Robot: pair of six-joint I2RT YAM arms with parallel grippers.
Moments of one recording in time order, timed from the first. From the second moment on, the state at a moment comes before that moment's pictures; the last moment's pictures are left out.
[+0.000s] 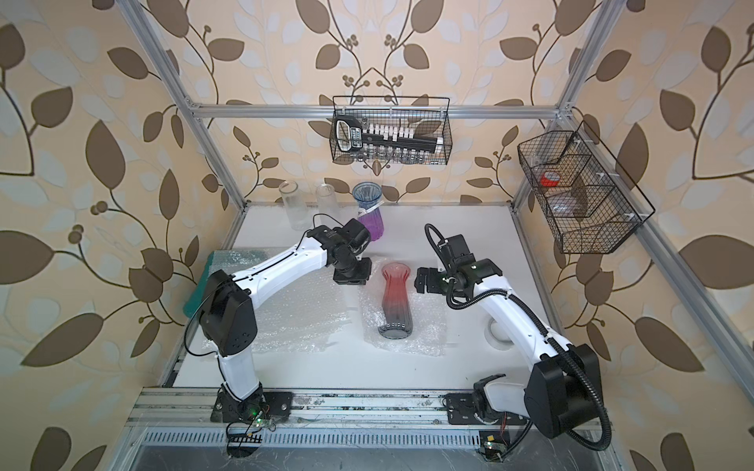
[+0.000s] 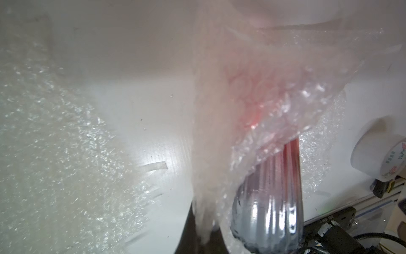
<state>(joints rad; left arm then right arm) -0.61 1.83 1.56 -0.99 0.19 -0.62 0.32 1.32 1.04 -0.78 -0.12 0.40</state>
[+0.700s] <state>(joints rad) -0.51 1.80 1.23 -0.87 0.24 -0.63 0.44 1.75 1.35 -0.85 -0.08 0.39</state>
